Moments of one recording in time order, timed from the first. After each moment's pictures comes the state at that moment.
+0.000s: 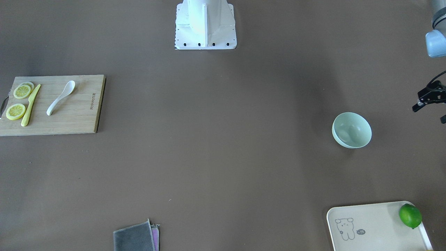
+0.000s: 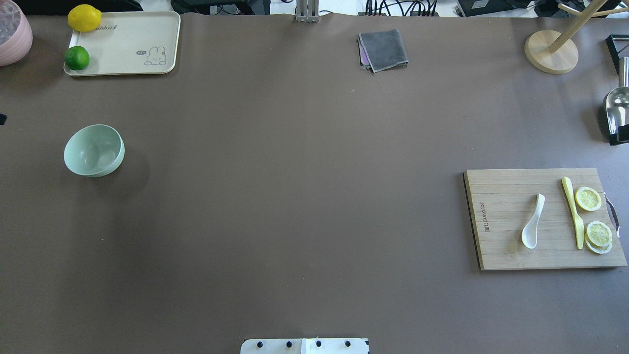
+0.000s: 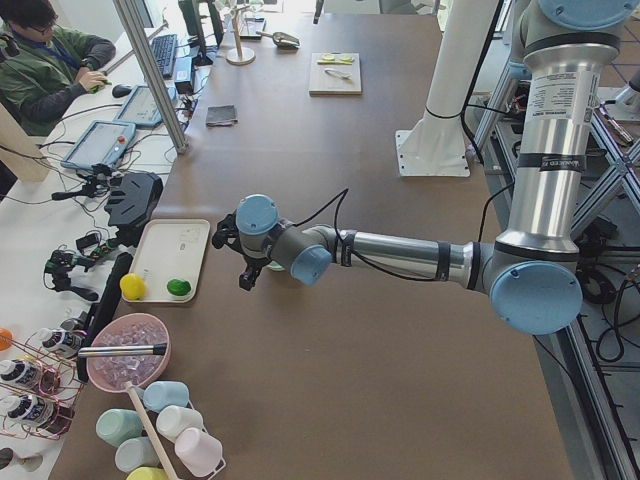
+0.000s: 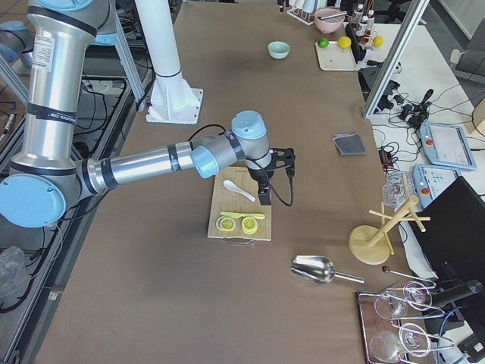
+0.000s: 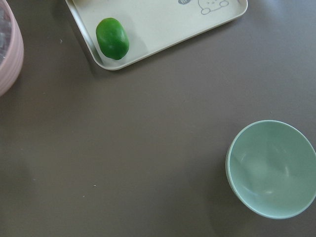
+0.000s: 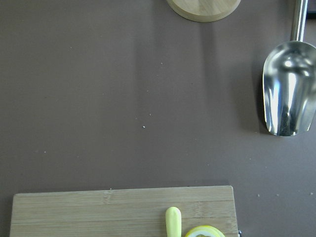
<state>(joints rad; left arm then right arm) -1.30 -1.64 -1.55 -2.14 -2.42 -0.27 1.22 -1.76 2.00 -1.21 2.15 0.69</state>
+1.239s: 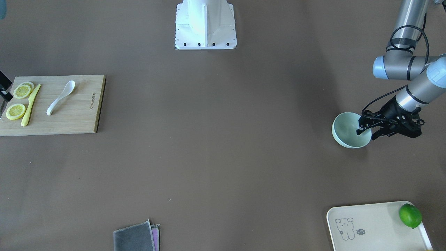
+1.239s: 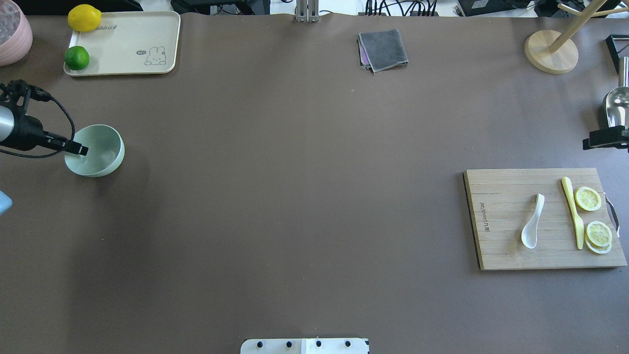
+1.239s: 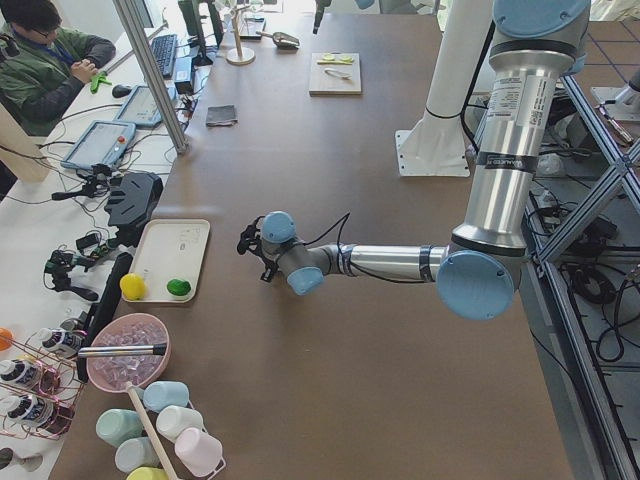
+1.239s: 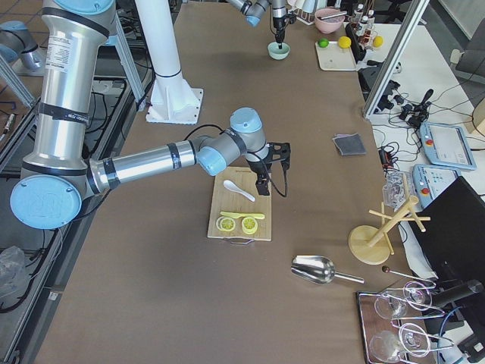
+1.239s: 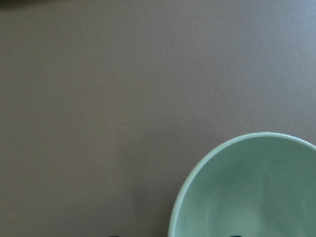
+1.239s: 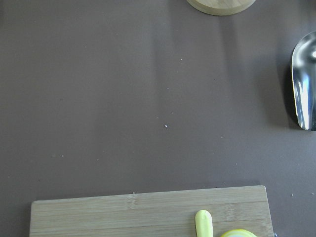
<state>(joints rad) -1.02 -1.72 -1.35 -2.51 -2.23 -0.62 1.14 -1.76 2.00 -1.14 2.10 0.80</state>
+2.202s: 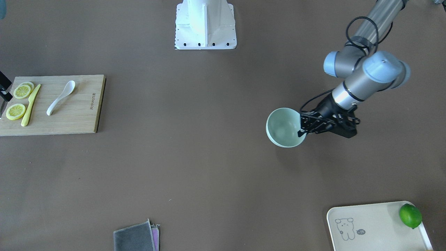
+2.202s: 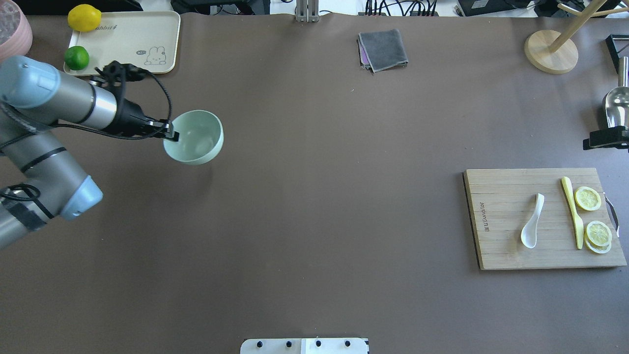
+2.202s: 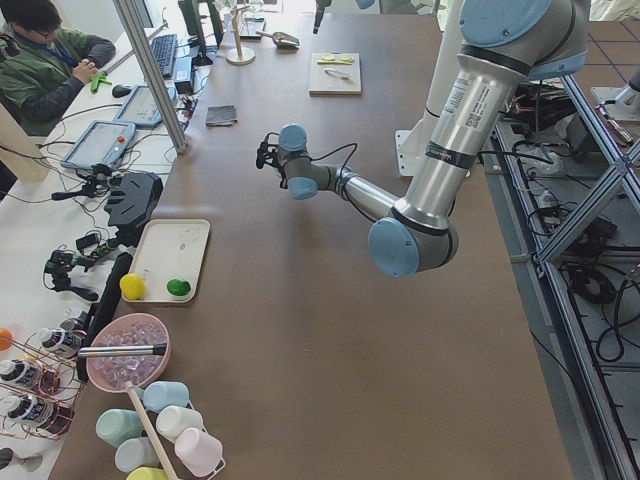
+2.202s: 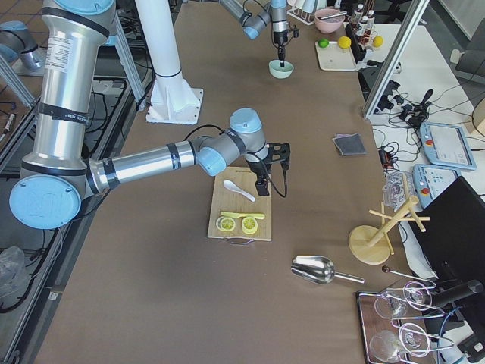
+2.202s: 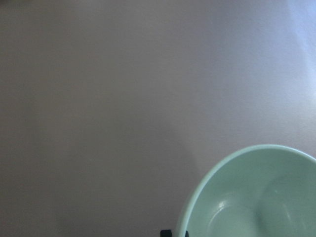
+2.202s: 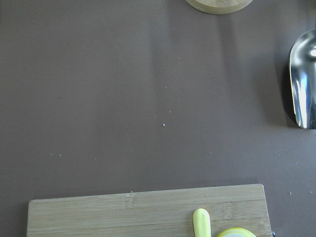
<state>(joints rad) -0.71 -2.05 -1.49 -2.32 -2.03 -1.15 1.14 -1.77 2.00 -1.14 2.10 0.80</state>
